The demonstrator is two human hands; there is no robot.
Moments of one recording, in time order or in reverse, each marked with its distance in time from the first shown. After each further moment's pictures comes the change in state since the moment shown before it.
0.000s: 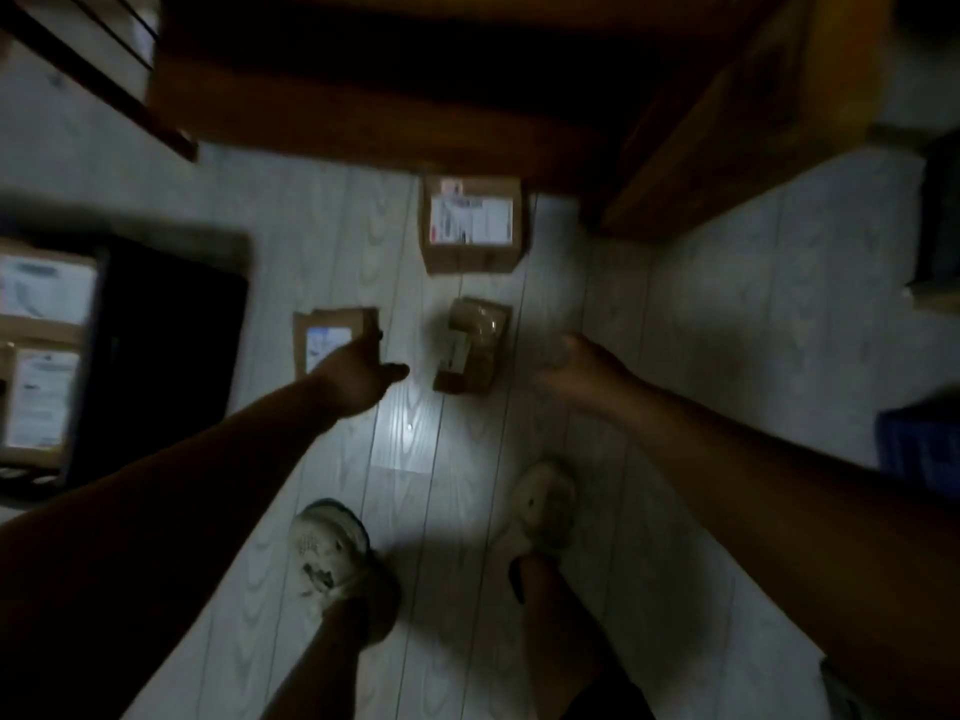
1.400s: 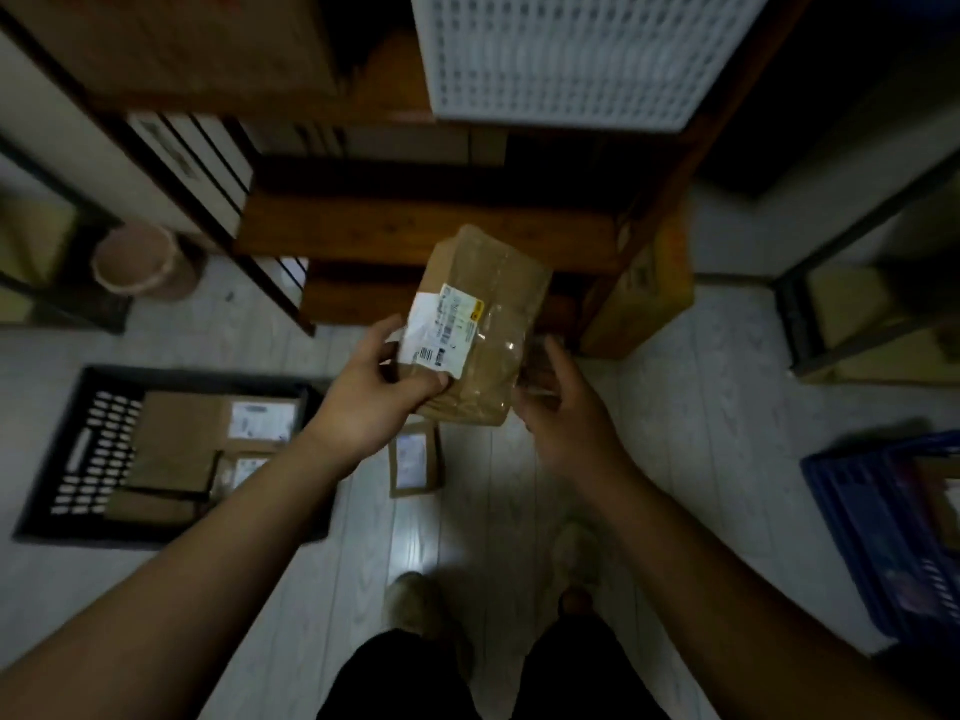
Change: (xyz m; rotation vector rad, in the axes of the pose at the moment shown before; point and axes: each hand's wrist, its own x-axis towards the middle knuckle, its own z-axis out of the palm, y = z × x) left_hand -0.318 0.045 -0.218 -0.508 0.087 0.649; right_hand -0.356 -0.208 -0.020 0.688 0.368 -0.473
